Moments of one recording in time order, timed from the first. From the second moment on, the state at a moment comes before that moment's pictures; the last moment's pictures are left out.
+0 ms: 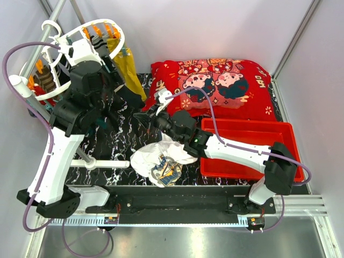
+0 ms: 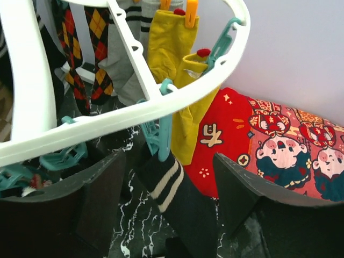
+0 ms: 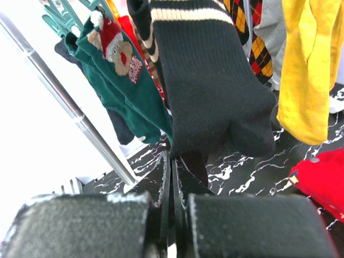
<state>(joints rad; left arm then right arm) -0.49 1.25 1.83 -0.82 -0.62 -0.41 1.07 1.59 1.22 0.49 0.11 0.29</state>
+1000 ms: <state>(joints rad) -0.24 1.19 1.62 -0.61 -0.27 -0.48 1.08 1.58 1.18 0.56 0.06 0.40</state>
